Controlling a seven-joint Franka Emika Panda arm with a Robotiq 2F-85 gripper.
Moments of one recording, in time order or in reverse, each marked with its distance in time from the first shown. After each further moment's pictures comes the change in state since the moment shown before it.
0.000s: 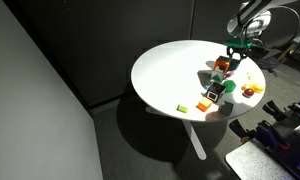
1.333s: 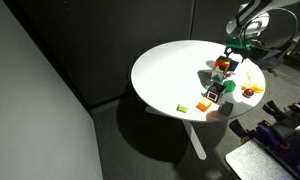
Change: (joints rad) arm -0.009 0.032 0.007 0.041 0.000 -0.007 -0.005
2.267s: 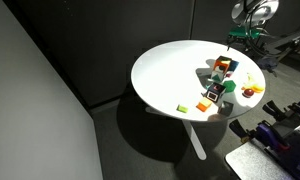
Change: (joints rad) arm -0.028 -0.142 0.030 -0.069 0.036 0.000 -0.198
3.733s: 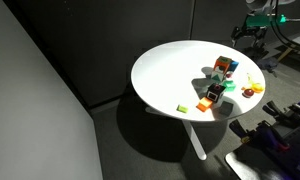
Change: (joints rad) arm 0.080 -0.414 0.007 -0.443 -0.101 0.058 -0.314
